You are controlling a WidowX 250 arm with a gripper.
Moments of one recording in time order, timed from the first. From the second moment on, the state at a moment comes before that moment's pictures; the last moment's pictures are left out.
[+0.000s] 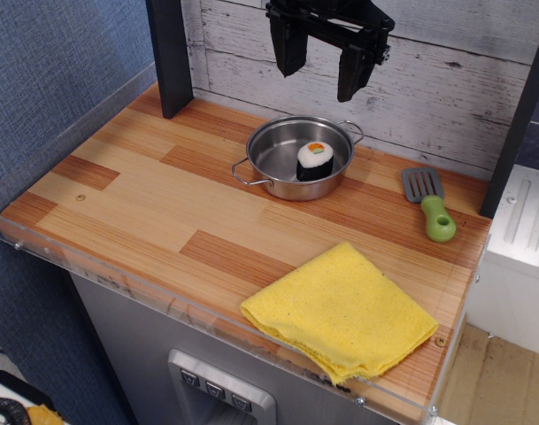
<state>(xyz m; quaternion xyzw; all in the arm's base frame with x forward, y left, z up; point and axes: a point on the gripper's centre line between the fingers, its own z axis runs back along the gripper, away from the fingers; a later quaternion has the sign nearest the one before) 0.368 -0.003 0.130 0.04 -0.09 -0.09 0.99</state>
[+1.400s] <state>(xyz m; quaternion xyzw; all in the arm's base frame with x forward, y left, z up) 0.274 -0.041 0.090 0.01 -0.08 -0.14 0.99</state>
